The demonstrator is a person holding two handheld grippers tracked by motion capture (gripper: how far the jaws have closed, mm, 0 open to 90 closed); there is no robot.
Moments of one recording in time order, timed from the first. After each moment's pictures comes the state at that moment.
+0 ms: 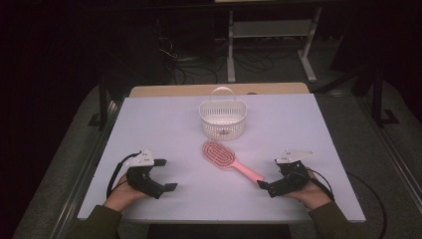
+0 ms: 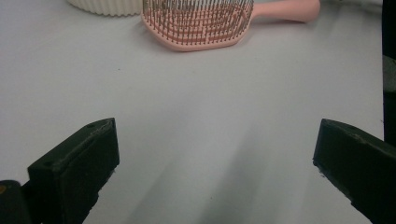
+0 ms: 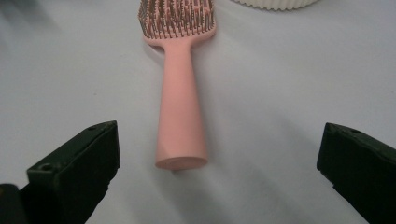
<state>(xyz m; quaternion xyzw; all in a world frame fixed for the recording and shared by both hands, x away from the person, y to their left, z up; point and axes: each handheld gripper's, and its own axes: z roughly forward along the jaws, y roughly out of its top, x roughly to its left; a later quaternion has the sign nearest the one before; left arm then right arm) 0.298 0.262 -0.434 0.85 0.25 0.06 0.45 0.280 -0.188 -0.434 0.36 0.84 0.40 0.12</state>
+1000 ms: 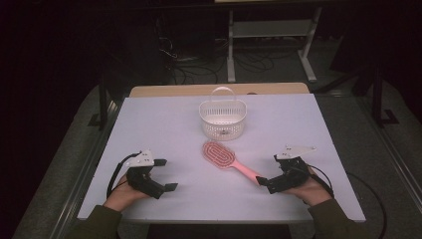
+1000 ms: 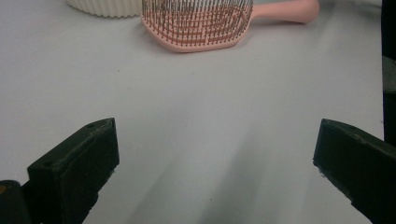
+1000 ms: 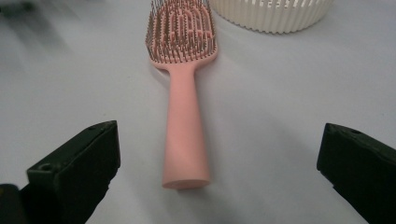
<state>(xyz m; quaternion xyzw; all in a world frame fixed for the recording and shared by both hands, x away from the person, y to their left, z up) 0.298 0.261 -0.434 0.85 0.25 0.06 0.46 0.283 -0.185 -0.419 0.36 0.83 0.41 0.12</state>
